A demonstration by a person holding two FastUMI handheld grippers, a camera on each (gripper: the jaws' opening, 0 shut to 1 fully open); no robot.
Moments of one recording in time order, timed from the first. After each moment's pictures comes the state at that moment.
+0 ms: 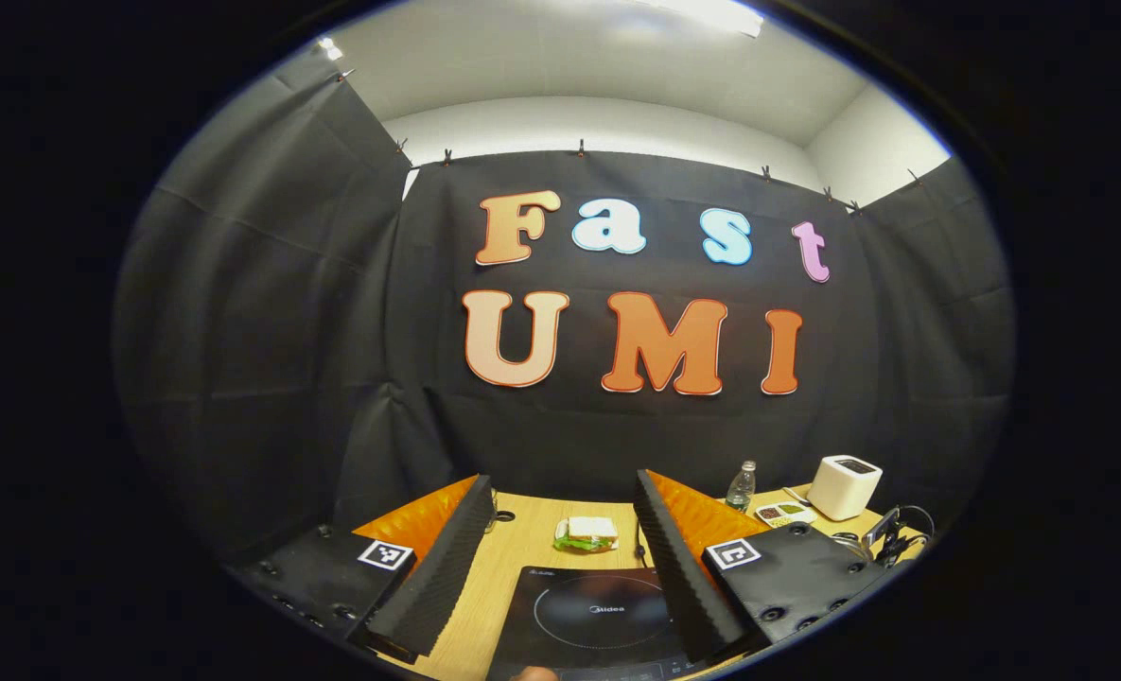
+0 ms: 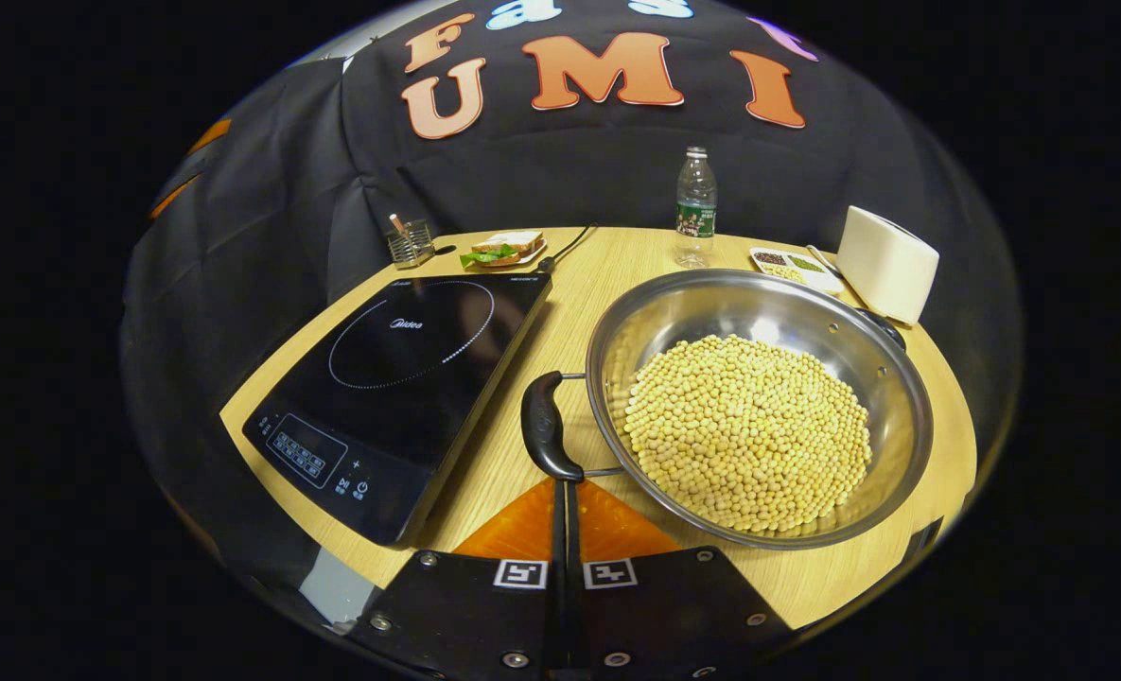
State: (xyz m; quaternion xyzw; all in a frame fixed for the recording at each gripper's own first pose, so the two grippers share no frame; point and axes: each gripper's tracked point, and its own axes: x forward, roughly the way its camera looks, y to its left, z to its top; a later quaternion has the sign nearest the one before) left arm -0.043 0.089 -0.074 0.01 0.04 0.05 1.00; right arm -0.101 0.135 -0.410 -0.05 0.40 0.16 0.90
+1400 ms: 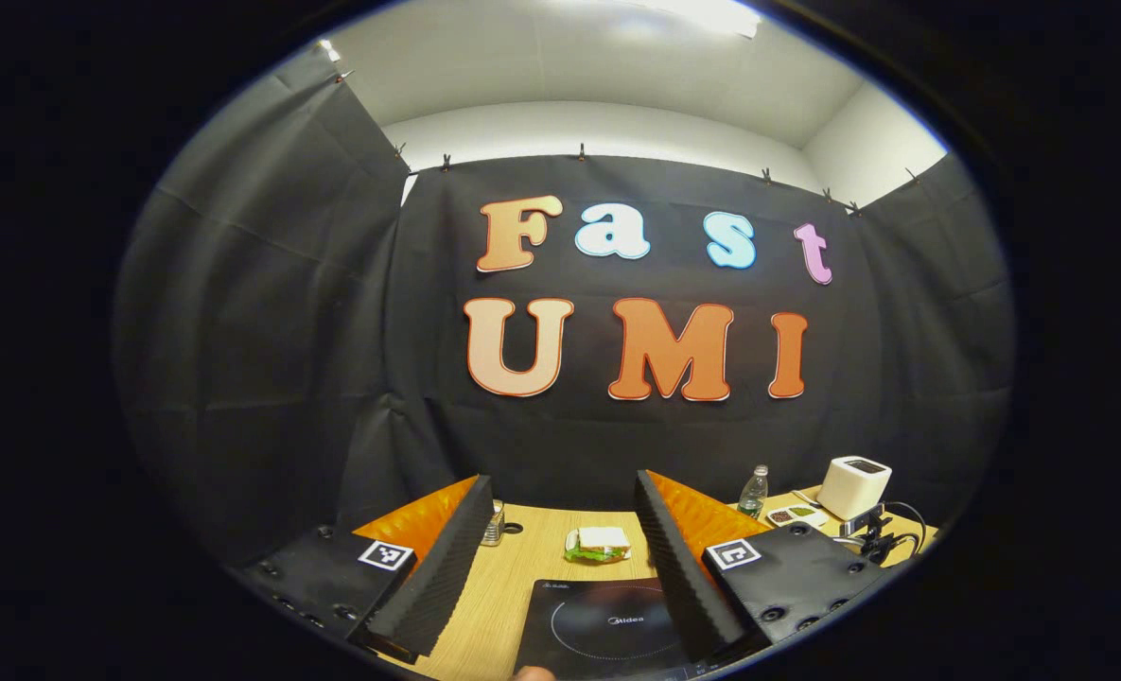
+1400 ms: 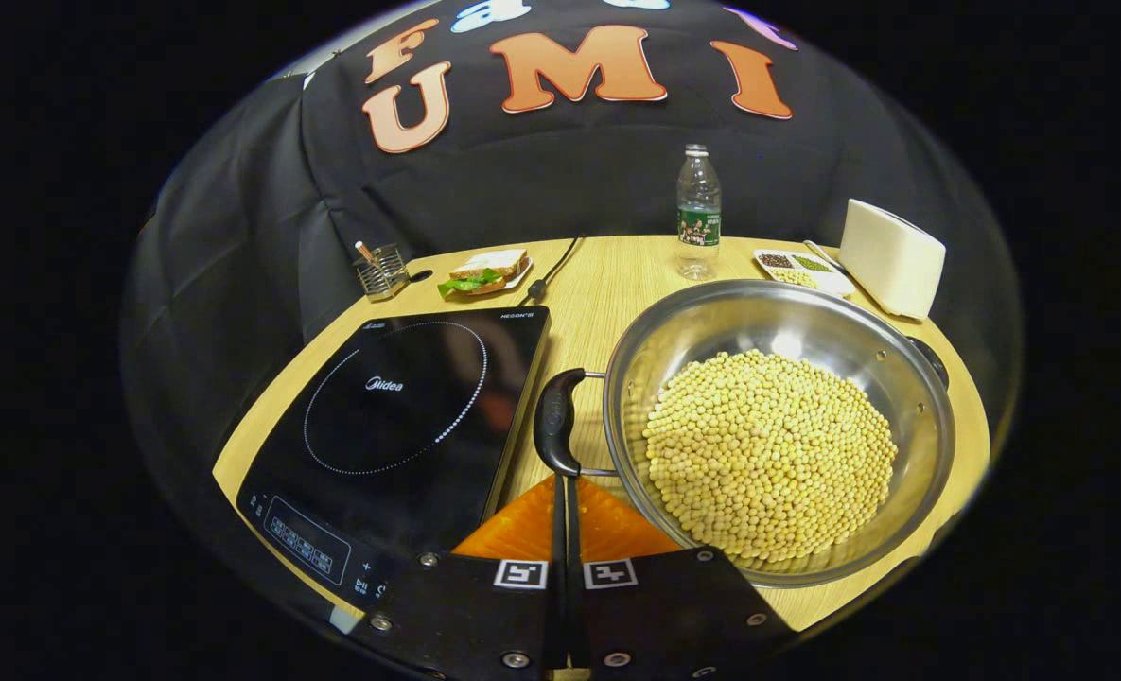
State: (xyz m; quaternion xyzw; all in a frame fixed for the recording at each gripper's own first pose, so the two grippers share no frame) left arm -0.021 0.112 -0.070 0.01 0.04 0.04 1.00; right arm -0.055 0.179 -0.411 -0.01 0.40 0.12 0.91
